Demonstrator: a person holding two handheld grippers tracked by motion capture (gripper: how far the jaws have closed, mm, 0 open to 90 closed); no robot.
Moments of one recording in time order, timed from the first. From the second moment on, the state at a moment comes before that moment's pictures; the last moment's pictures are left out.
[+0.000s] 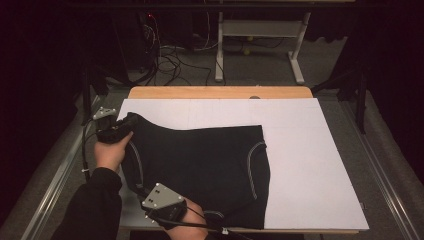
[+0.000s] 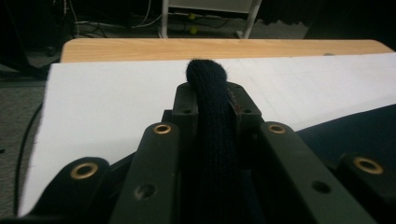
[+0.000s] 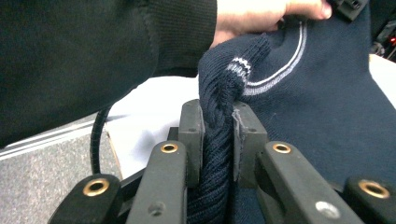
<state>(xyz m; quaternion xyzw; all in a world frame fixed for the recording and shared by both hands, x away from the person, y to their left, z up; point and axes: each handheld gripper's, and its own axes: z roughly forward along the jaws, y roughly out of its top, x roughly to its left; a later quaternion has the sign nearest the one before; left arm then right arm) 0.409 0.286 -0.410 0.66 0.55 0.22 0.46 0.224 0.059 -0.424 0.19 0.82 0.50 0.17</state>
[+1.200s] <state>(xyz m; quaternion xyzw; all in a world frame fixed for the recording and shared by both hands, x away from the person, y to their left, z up) 0.435 0.074 -0.403 0.72 0.49 0.21 0.44 0.212 -0.117 -0.439 0.29 0.78 0.50 0.23</state>
